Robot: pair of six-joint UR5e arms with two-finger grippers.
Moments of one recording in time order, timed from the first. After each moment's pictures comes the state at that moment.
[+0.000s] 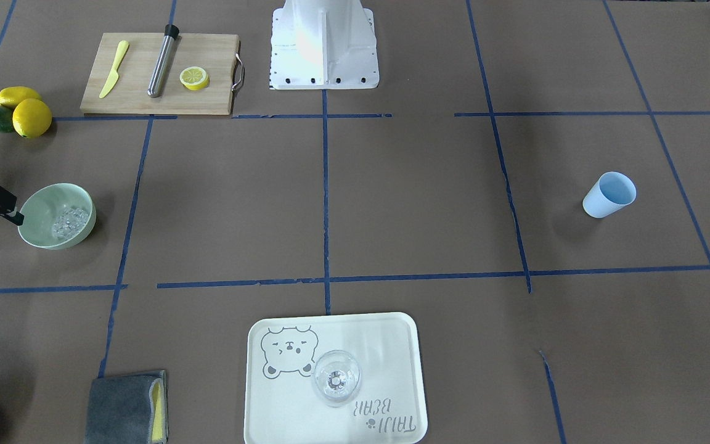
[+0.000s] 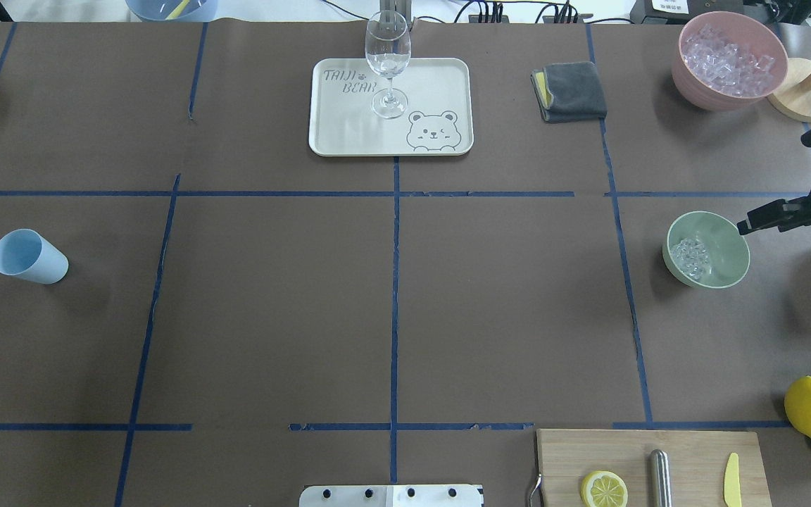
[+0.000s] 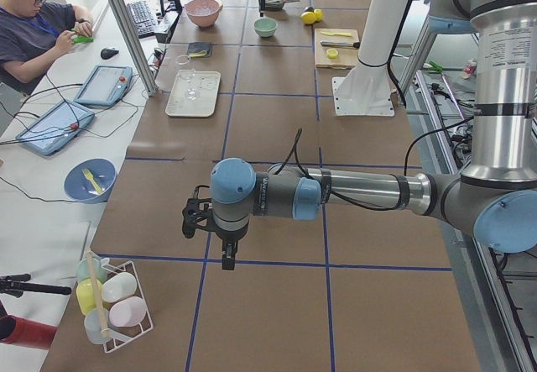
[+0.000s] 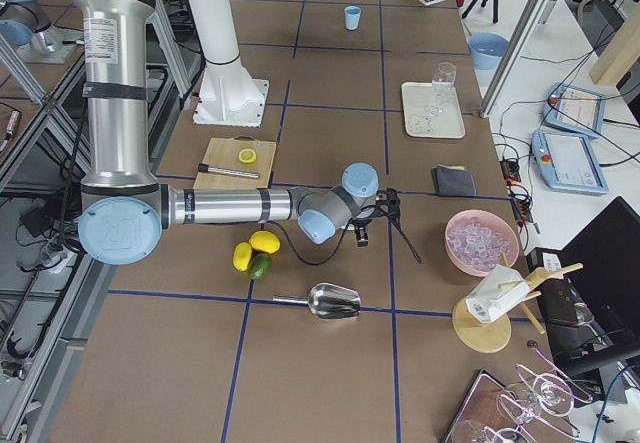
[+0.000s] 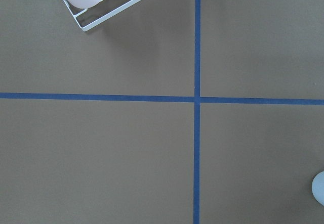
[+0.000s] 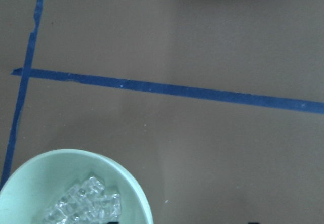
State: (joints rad) left arm -1.66 -1.52 -1.70 -1.61 -2.36 -0.03; right arm 1.15 -1.59 1.55 -0.89 2.34 0.60
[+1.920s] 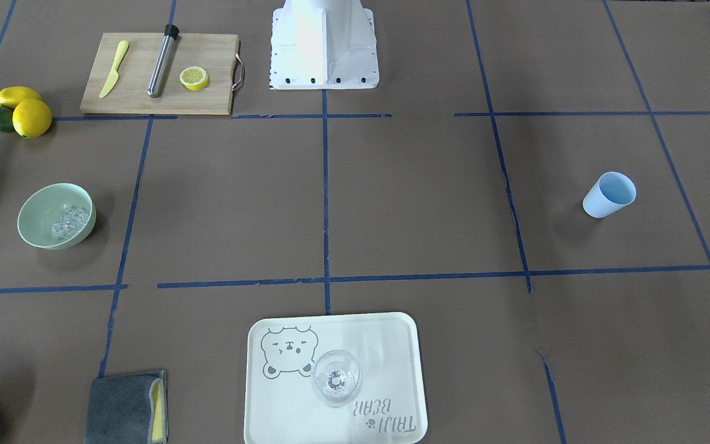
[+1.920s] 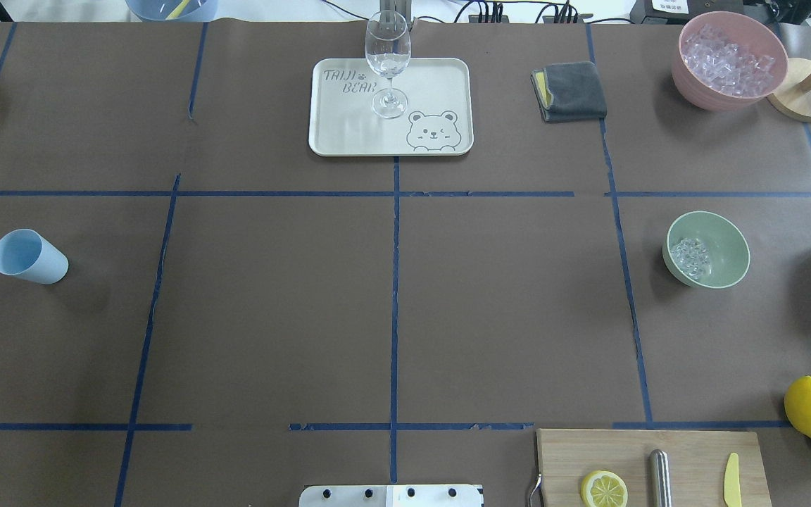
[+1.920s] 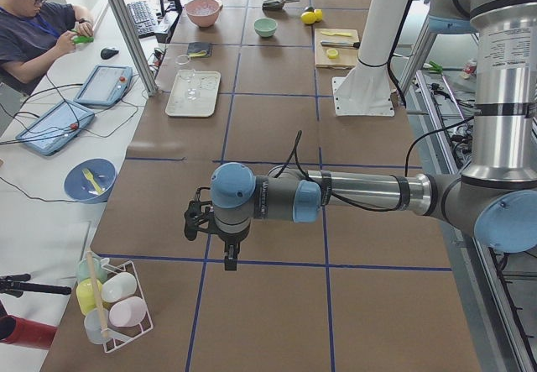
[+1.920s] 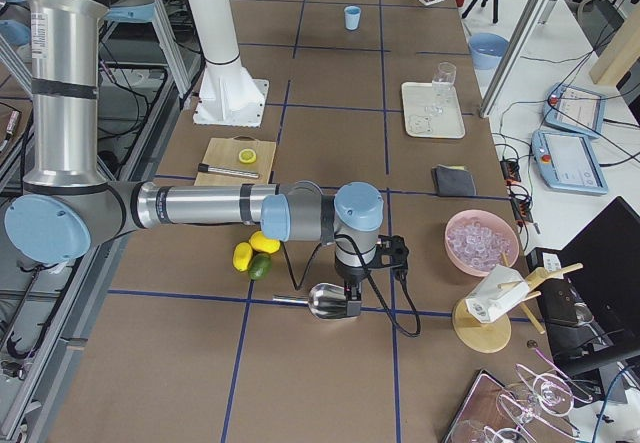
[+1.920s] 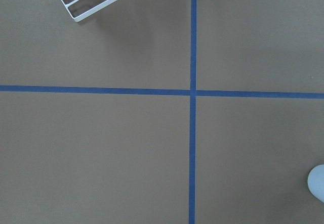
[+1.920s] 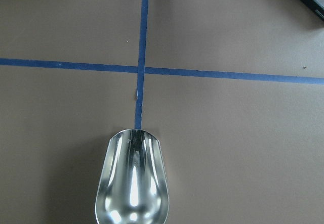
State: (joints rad) left arm -1.64 -1.51 -1.68 -1.60 -2.39 -0.03; right arm 1.58 -1.65 1.72 -1.61 2.26 -0.03
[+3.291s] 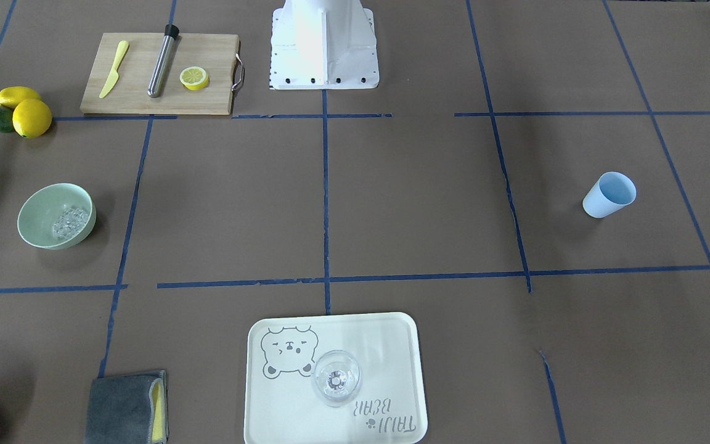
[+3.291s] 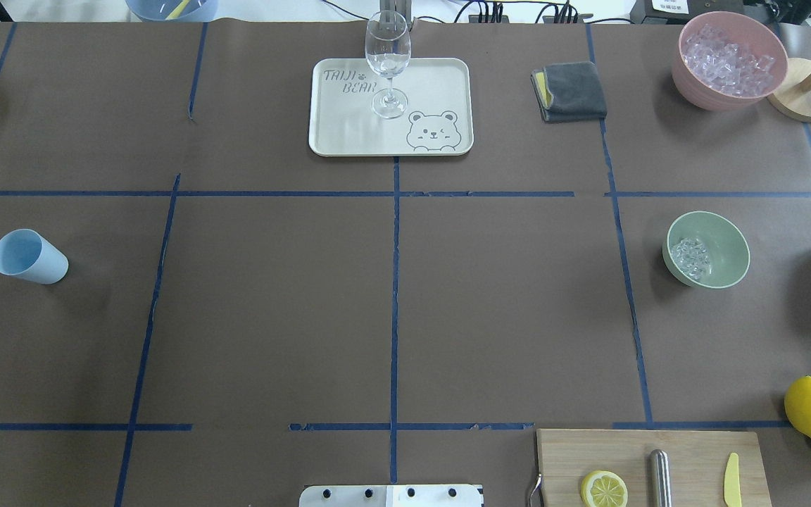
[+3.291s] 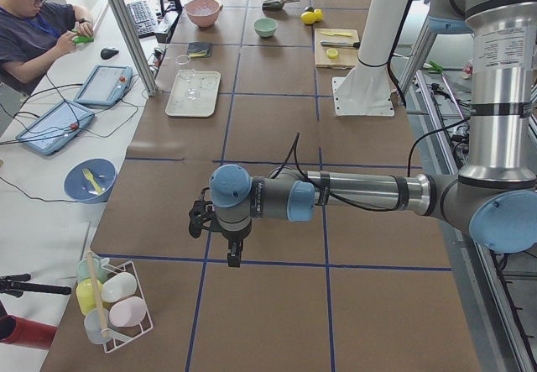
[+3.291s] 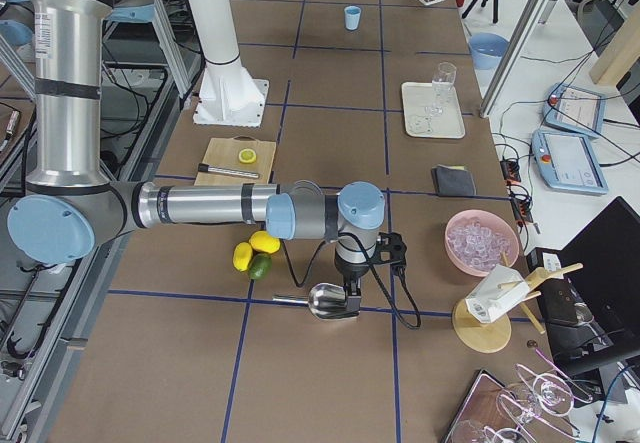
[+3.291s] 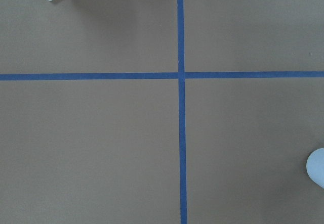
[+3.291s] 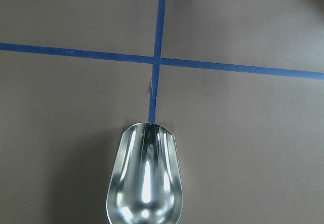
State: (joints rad) left arm -1.58 -1.50 -1.67 -1.60 -2.39 -0.03; right arm 1.54 -1.65 1.72 -1.60 2.26 -0.02
